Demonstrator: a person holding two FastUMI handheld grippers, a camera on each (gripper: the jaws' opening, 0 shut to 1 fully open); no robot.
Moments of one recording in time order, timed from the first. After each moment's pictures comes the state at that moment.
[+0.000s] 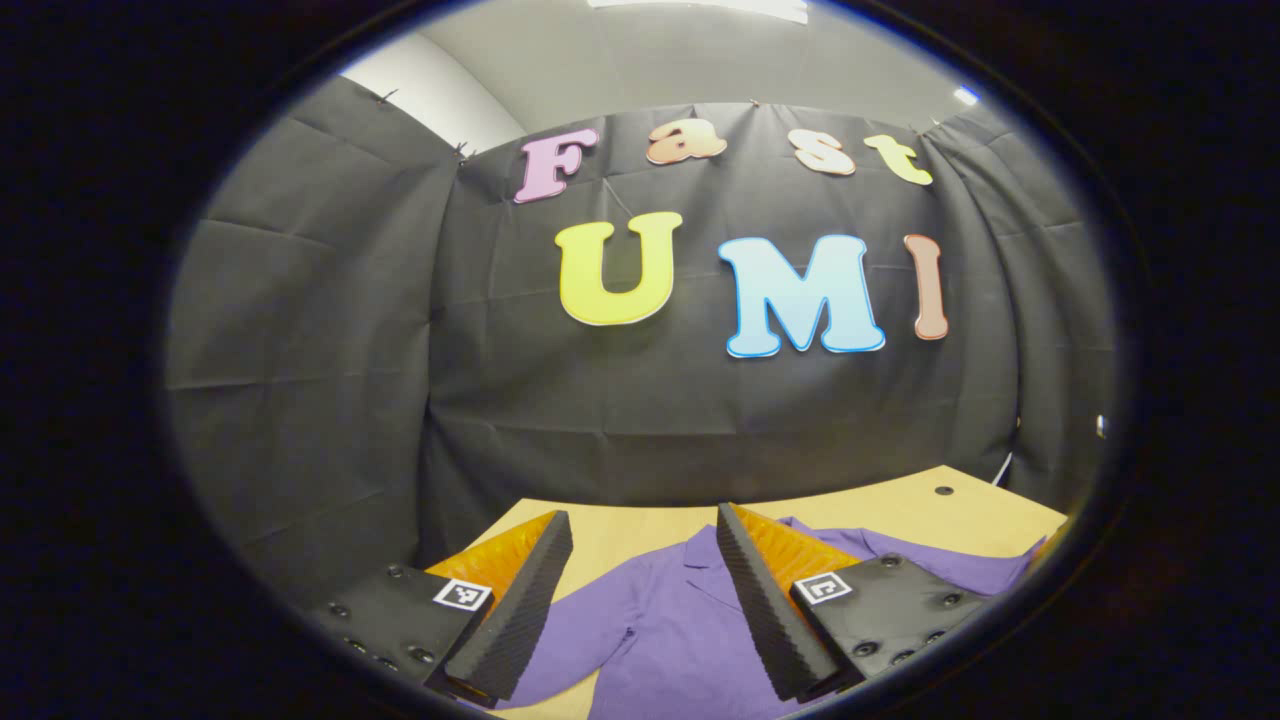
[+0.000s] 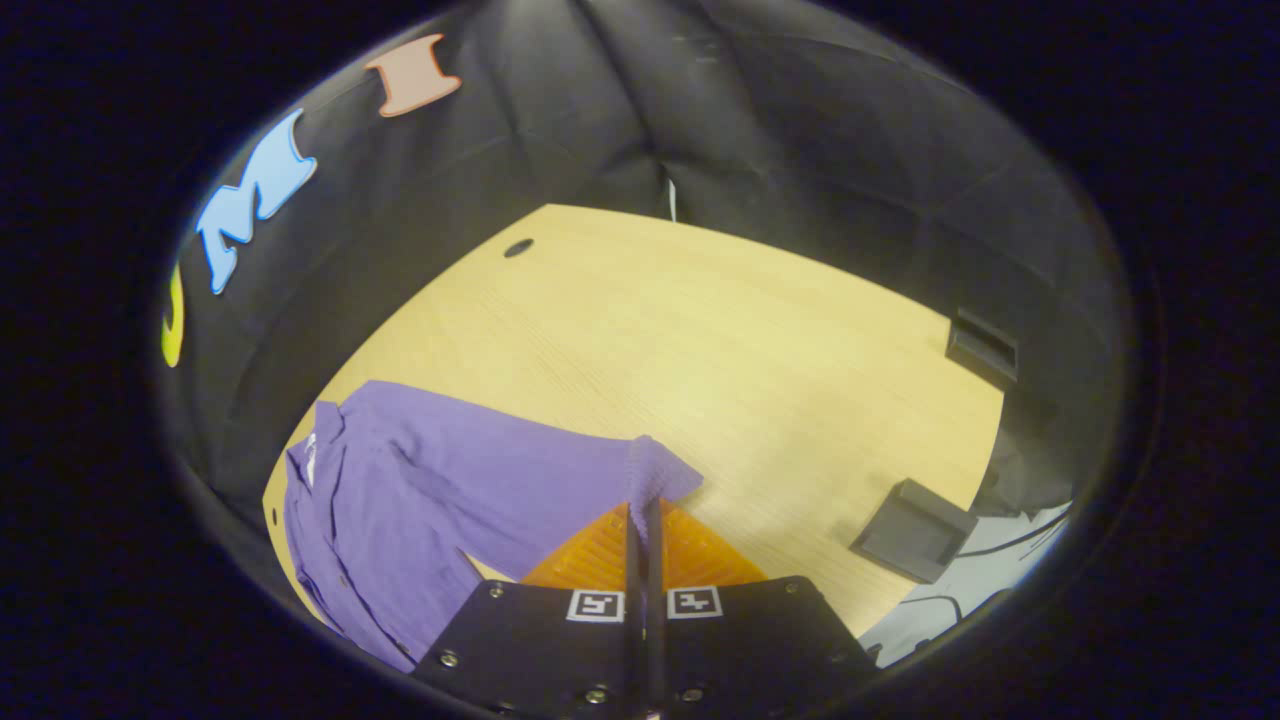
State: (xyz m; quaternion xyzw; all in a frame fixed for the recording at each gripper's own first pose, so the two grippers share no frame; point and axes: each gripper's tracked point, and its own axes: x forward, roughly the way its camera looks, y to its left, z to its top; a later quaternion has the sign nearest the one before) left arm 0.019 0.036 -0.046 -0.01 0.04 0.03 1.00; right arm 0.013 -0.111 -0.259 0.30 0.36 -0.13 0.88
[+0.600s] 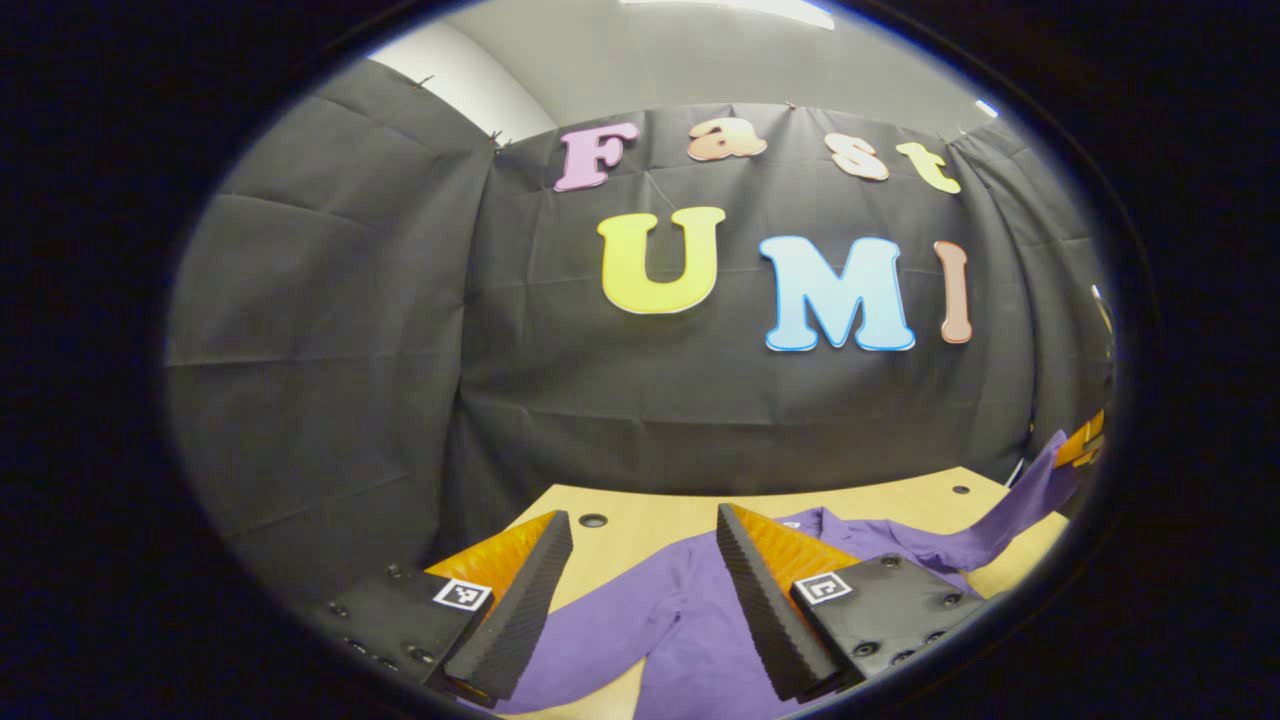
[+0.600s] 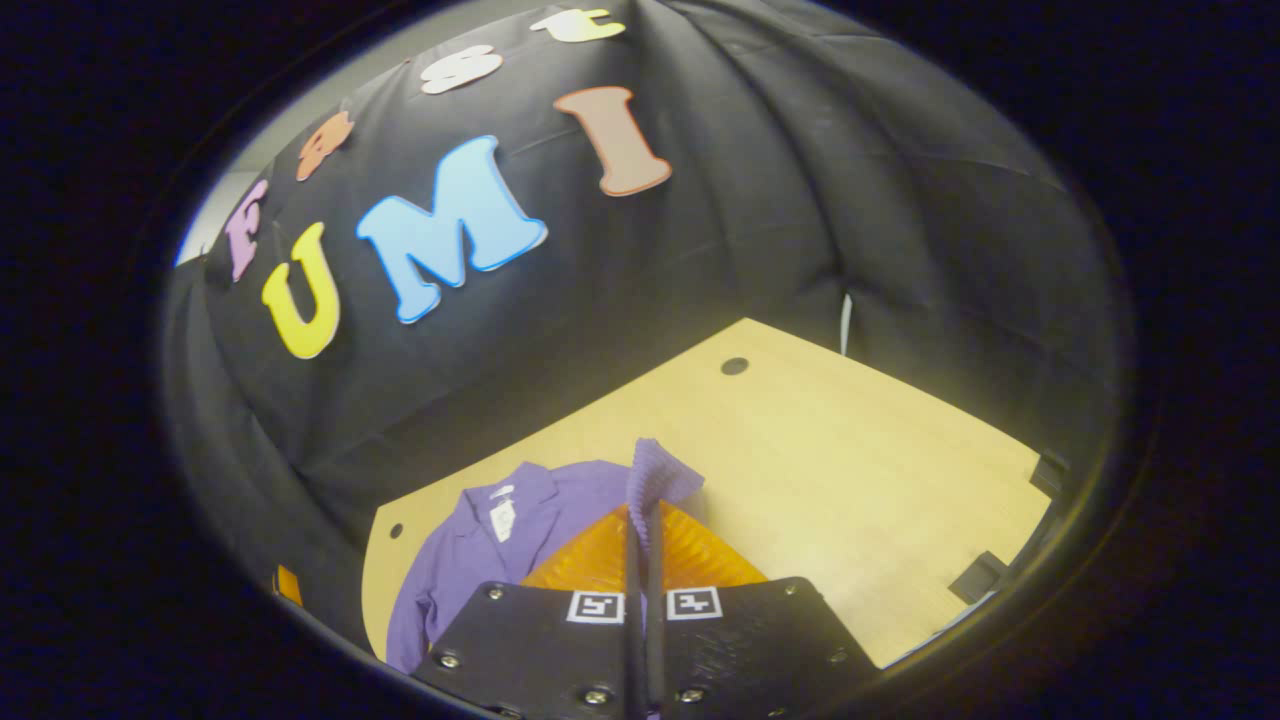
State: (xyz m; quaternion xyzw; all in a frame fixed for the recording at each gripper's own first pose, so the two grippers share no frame) left arm -0.007 0.109 -0.069 -0.03 0.05 0.06 1.00; right arm 0.045 0.015 -0.060 0.25 0.20 0.04 0.95
